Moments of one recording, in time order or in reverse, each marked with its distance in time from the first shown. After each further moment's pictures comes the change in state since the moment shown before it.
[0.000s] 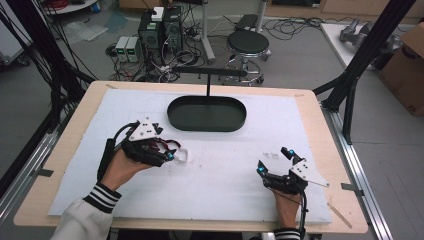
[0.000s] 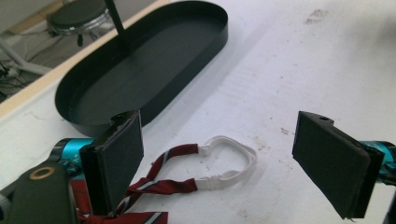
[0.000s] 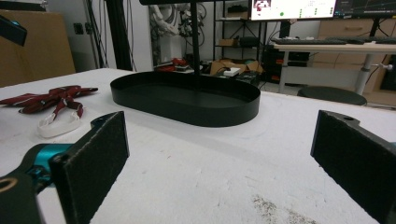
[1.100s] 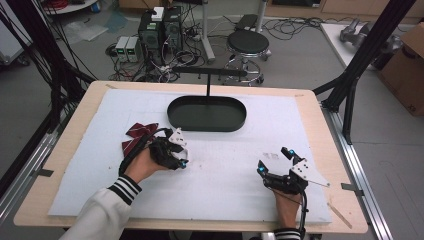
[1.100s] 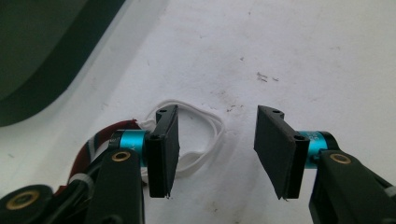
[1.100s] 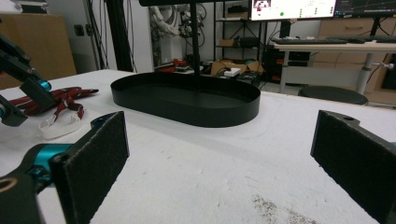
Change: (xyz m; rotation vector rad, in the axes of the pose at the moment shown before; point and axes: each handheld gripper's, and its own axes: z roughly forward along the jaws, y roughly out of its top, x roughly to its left) left arm -0.016 0.003 0.064 0.349 -0.154 0.105; right arm -0.001 0.000 0.000 -0.004 0.001 0.007
